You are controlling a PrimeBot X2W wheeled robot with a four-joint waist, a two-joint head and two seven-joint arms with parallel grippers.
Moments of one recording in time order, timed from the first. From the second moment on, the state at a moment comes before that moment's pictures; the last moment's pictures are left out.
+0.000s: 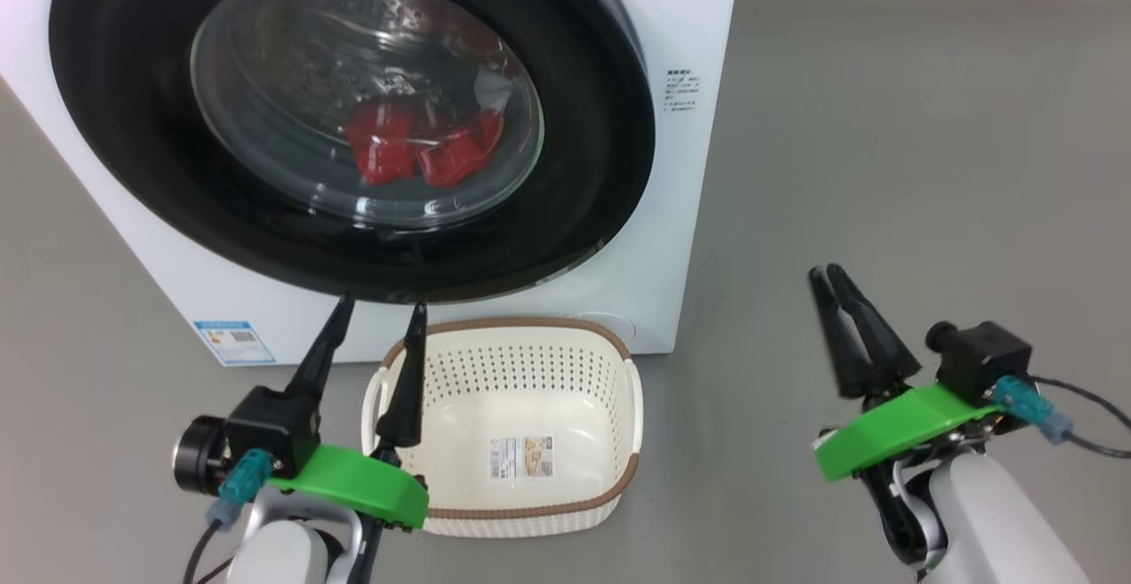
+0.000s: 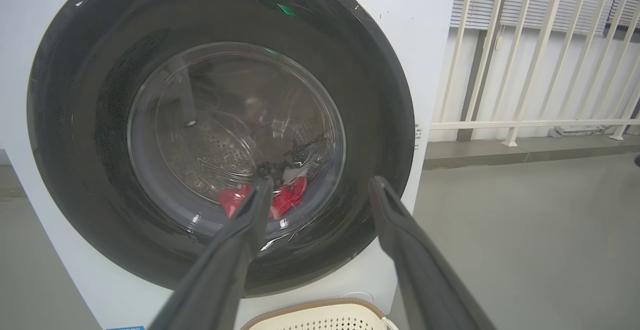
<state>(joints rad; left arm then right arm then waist) -0.32 0.03 -0.14 0.35 -0.19 -0.08 -0.25 -0.28 -0.06 0.11 0.40 0.33 0.13 -0.26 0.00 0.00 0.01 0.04</state>
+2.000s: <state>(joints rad) -0.51 0.03 -0.28 -0.02 -0.22 -0.02 -0.26 -1.12 -0.25 0.11 0.50 1.65 0.13 0.51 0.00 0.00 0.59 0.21</state>
